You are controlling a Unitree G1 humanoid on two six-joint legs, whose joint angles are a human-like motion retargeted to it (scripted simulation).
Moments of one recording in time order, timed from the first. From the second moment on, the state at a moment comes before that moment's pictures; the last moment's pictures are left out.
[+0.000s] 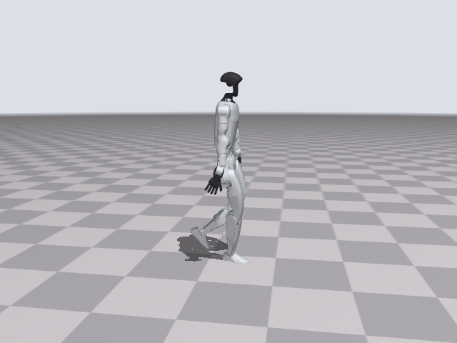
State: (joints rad) left arm -0.10 0.13 0.17 1.43 0.73 0.14 -0.04; right arm -0.06 -0.13 -0.14 1.56 -0.40 0.30 0.17; waist -0.06 -0.07 0.20; left_leg 0.00 0.06 0.26 1.04 -0.07 0.26; right_leg -0.03 0.02 -0.32 0.24 -0.21 -0.21
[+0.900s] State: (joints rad) left arm -0.28 0.24 0.11 1.19 0.63 0.11 -0.11; right arm 0.00 -0.15 -0.09 1.63 -0.54 0.31 0.24; waist -0.16 -0.03 0.15; left_leg -0.04 -0.10 0.22 0.19 -0.32 0.26; right_leg -0.53 -0.16 -0.51 1.01 -0.43 0.10
